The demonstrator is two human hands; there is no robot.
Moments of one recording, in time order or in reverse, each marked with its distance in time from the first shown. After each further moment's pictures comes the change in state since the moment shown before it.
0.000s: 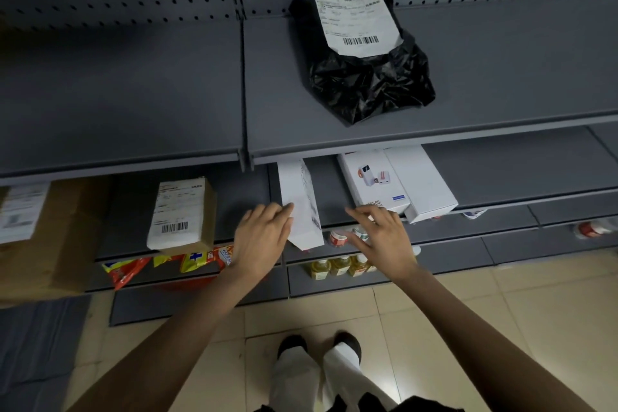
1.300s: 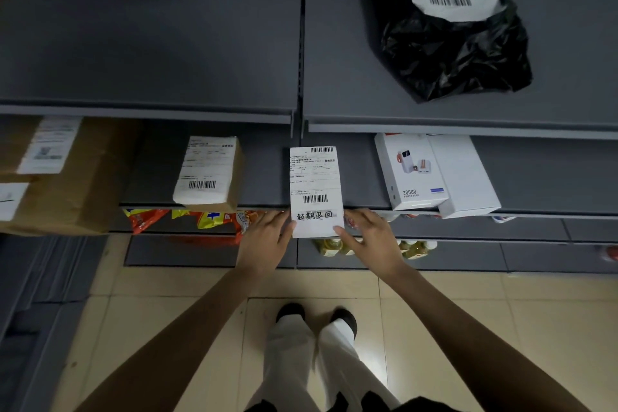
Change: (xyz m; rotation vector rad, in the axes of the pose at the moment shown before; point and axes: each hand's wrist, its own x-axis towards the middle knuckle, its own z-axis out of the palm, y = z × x) left_hand -0.062 -0.017 0.029 -0.384 -0.245 -0.369; right_hand -0.001 -0.041 0.057 0.283 -0.234 0.127
